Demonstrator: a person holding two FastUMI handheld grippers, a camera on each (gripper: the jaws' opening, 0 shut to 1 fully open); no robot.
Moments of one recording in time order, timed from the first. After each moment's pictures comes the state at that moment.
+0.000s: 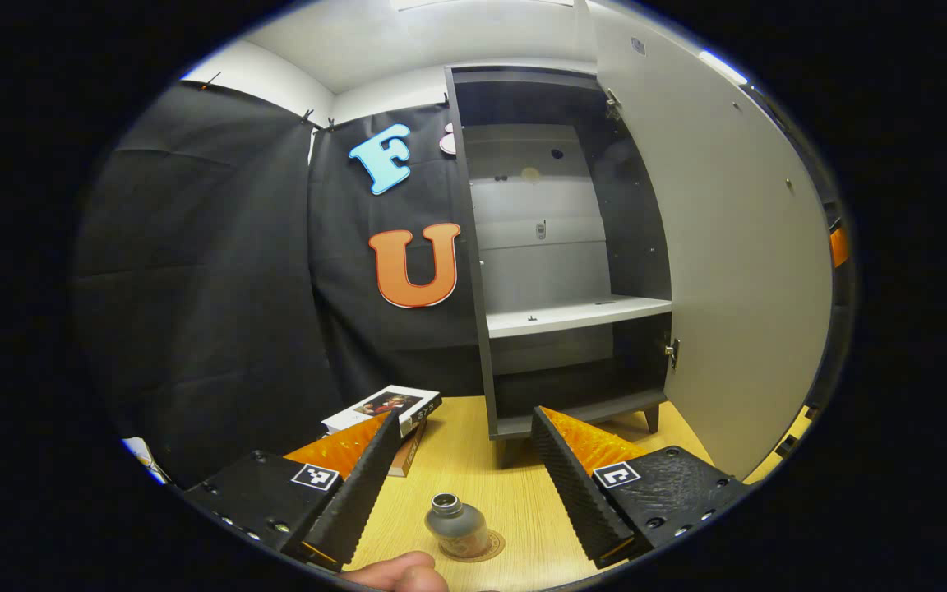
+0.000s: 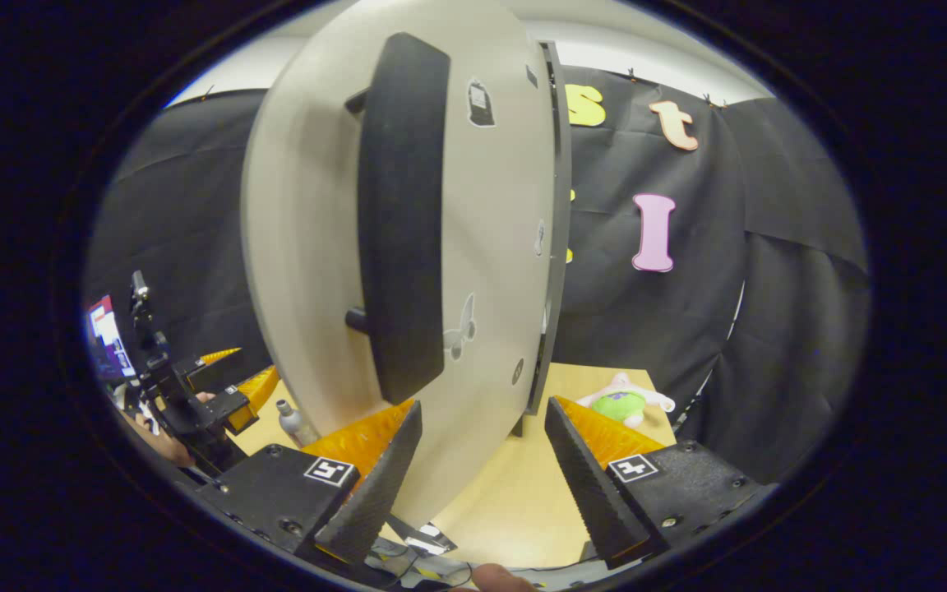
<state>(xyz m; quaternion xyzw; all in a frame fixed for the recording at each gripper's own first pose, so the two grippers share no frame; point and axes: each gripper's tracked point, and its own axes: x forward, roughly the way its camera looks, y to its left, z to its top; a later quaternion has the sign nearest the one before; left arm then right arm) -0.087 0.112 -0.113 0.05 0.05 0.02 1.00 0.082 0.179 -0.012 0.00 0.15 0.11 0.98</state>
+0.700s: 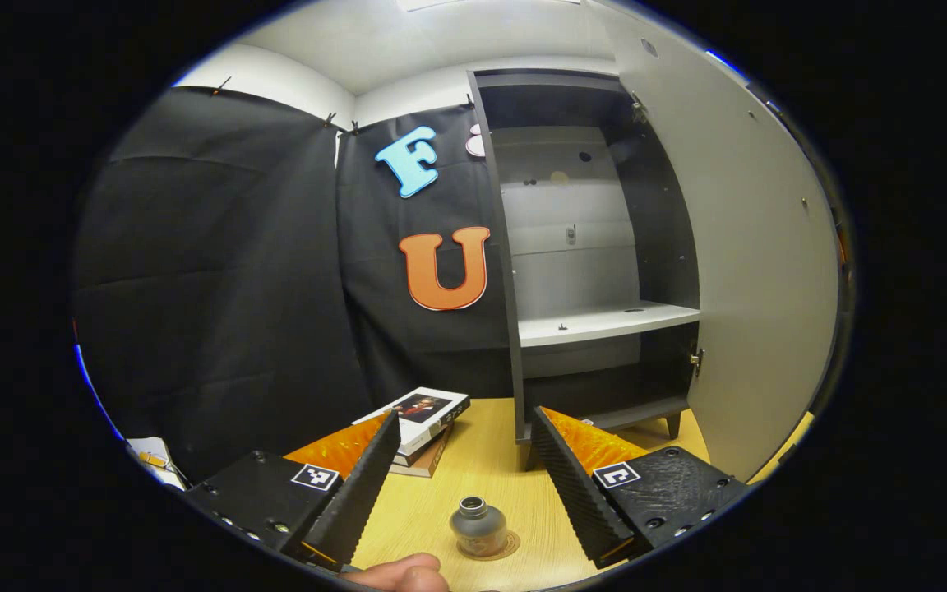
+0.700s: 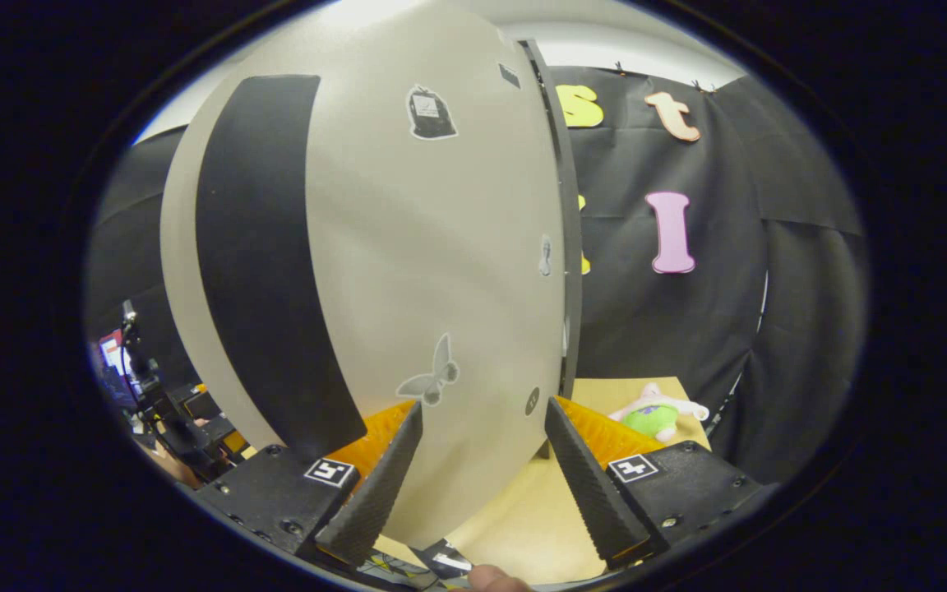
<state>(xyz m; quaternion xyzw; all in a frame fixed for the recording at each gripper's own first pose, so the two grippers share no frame) -0.095 0.133 -0.095 0.05 0.06 0.07 0.99 0.118 0.194 0.005 0.03 0.13 0.16 0.98</state>
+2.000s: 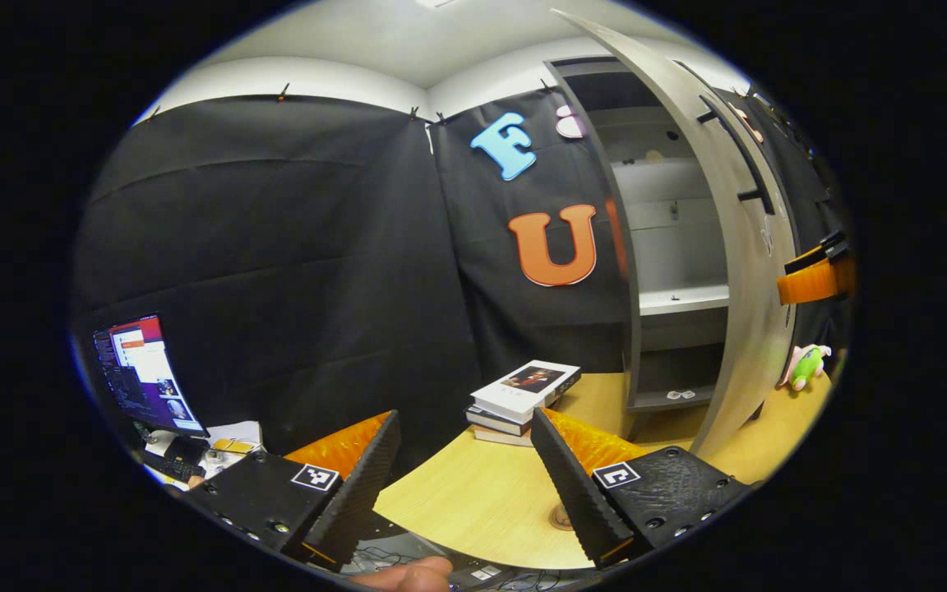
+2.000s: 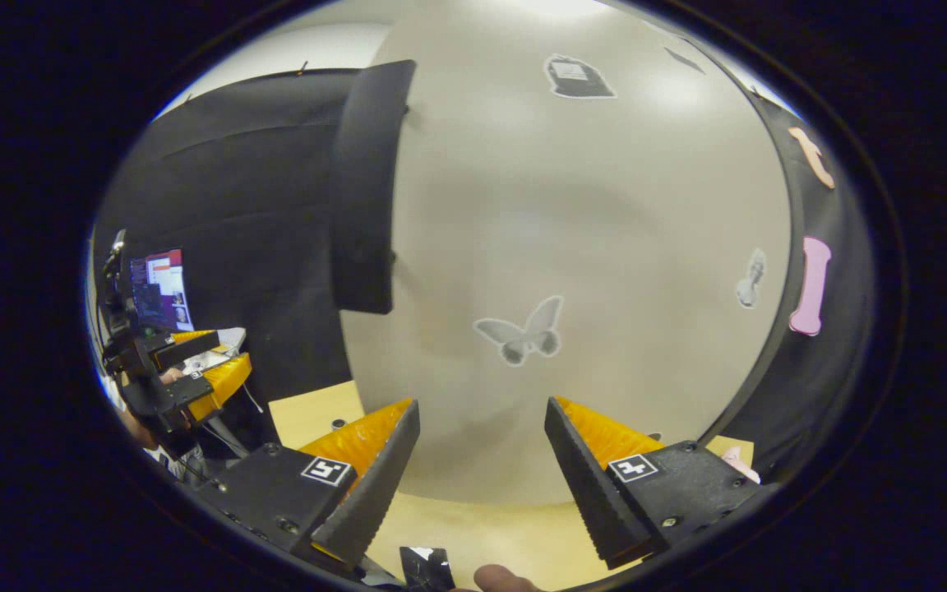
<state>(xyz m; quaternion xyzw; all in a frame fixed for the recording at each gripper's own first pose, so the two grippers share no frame) -0.184 0.228 -0.102 0.06 0.10 0.27 0.96 0.154 0.340 -0.019 -0.09 0.13 0.36 0.92</state>
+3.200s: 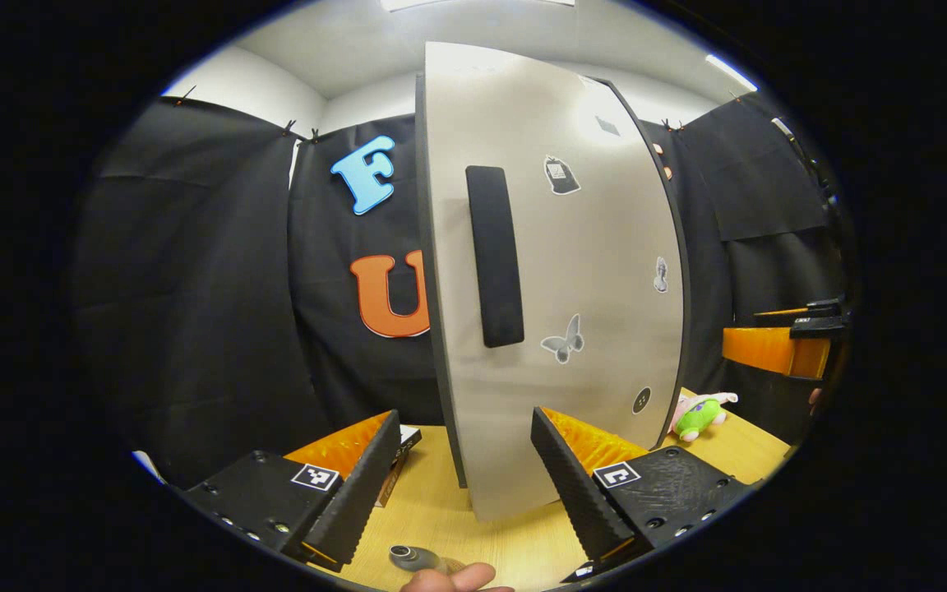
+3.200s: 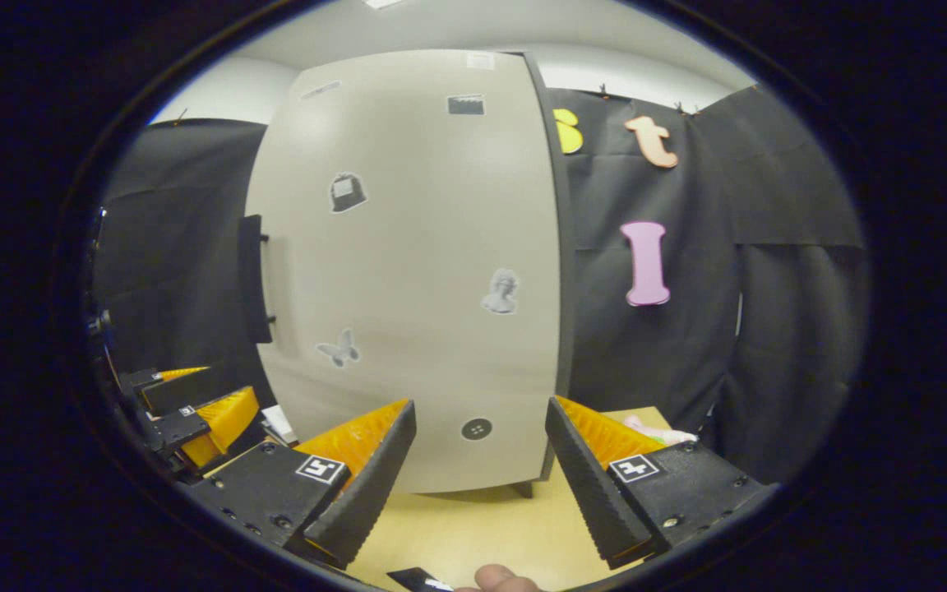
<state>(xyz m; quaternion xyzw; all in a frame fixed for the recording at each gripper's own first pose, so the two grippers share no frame) -0.018 0.052 -0.032 0.04 0.05 0.01 1.00 0.177 0.177 0.031 0.04 0.06 0.05 1.00</state>
